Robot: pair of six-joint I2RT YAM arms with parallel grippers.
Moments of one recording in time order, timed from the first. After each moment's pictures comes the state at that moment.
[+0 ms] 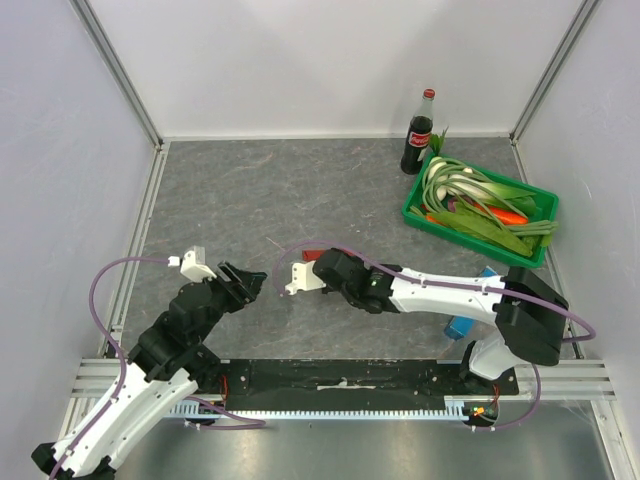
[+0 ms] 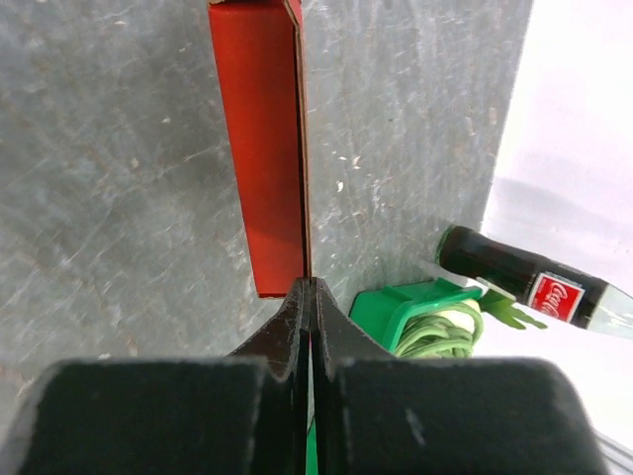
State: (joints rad) left arm -0.65 0.24 0.40 -0.53 -0.29 -0.92; right arm 1.11 1.54 0.94 -0.20 0.55 -0.77
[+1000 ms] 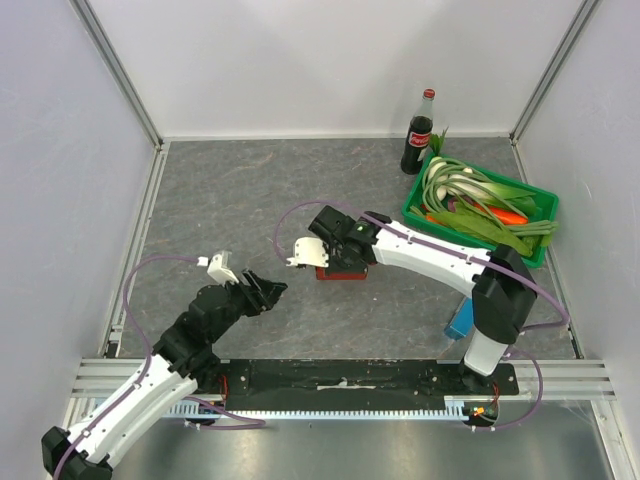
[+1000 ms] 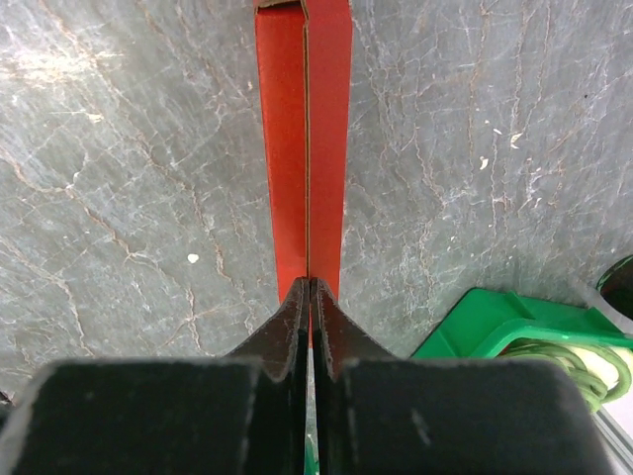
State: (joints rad) left arm -0.65 0.31 0.19 -0.22 -0.11 -0.87; right arm 0.94 1.73 1.39 -0.90 0.12 -0.66
